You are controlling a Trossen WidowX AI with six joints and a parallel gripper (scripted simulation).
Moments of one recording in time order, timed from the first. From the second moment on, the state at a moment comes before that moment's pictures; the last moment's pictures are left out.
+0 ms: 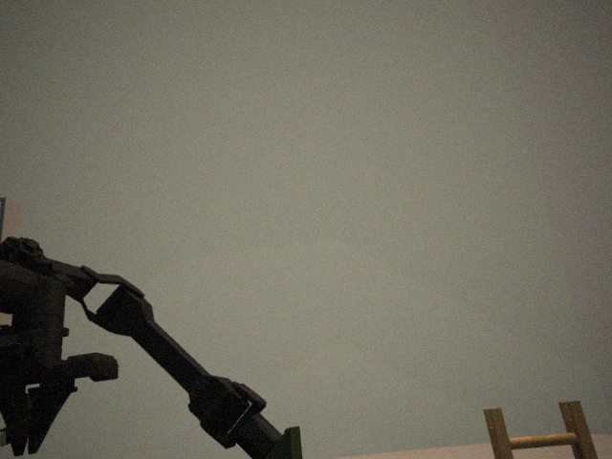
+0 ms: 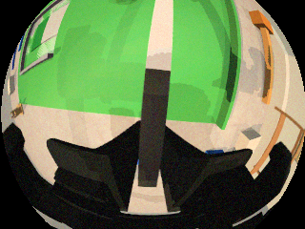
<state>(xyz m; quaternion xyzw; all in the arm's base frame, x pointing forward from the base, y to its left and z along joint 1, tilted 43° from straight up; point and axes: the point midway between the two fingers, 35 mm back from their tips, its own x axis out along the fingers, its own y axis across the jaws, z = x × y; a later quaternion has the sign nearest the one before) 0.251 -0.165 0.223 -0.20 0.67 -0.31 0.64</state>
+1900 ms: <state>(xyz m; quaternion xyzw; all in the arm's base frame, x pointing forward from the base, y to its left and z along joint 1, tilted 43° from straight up) 0.260 -0.097 0.141 -0.20 0.68 -0.31 0.64</state>
